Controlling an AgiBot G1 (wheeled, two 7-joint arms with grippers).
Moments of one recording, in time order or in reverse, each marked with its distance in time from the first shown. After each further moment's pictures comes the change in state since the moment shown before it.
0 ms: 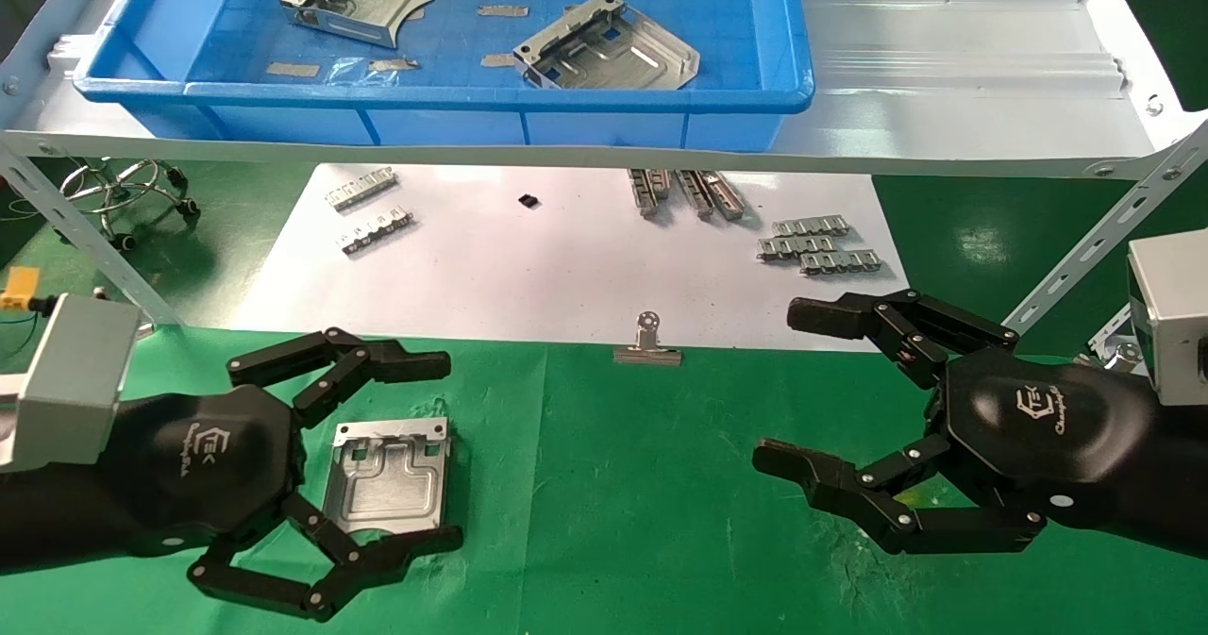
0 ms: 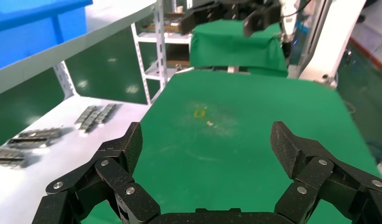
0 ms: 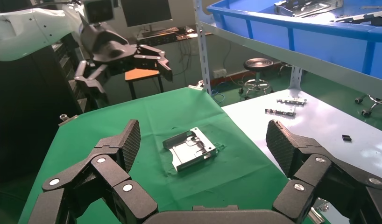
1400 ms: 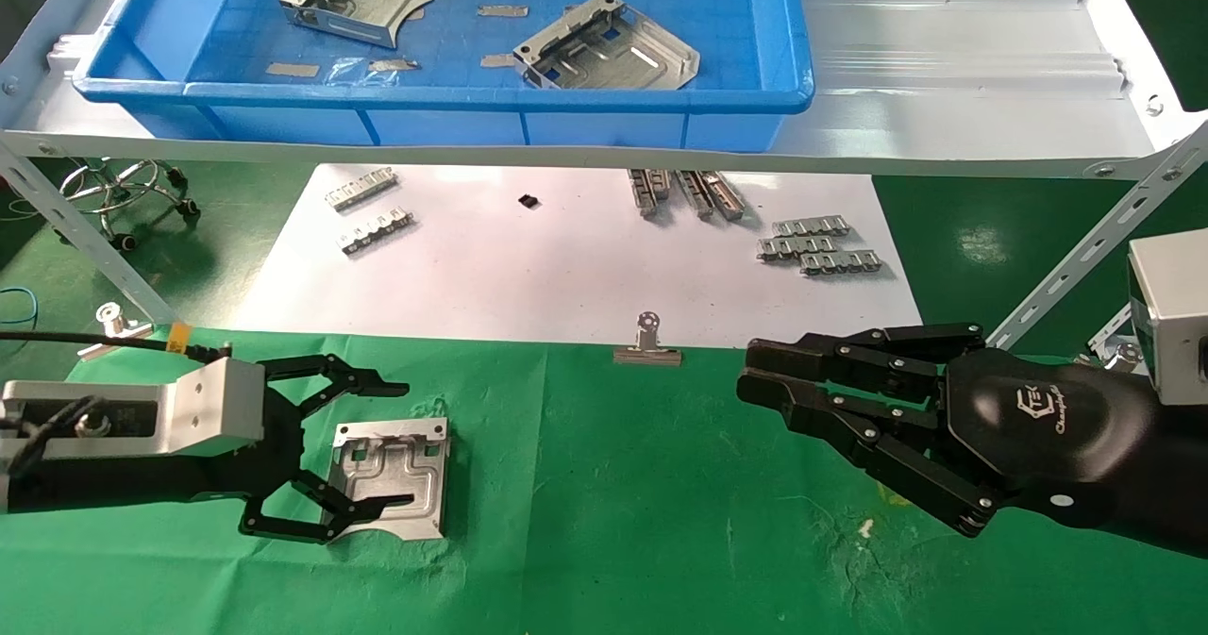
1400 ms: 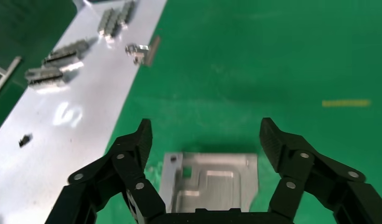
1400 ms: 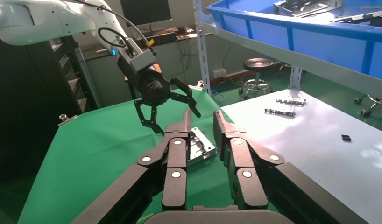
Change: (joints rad) left arm -0.306 0.060 0.416 0.370 0.218 -0.100 0.417; right arm 0.000 0.000 0.000 0.000 0.000 0.000 0.000
